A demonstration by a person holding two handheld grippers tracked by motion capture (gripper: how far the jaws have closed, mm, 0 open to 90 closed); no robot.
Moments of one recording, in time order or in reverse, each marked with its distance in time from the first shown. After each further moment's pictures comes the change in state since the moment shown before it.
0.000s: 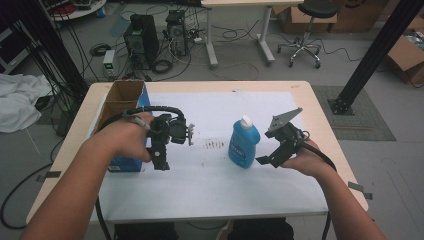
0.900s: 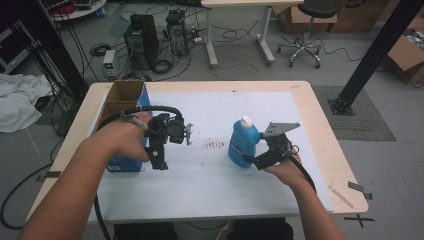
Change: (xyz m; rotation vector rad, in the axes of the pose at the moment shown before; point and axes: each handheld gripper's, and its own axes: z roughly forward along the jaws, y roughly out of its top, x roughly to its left) left arm 0.001 -0.005 0.000 -0.007 0.003 0.004; right arm 0.008 -0.020 0.044 -0.270 -0.093 0.105
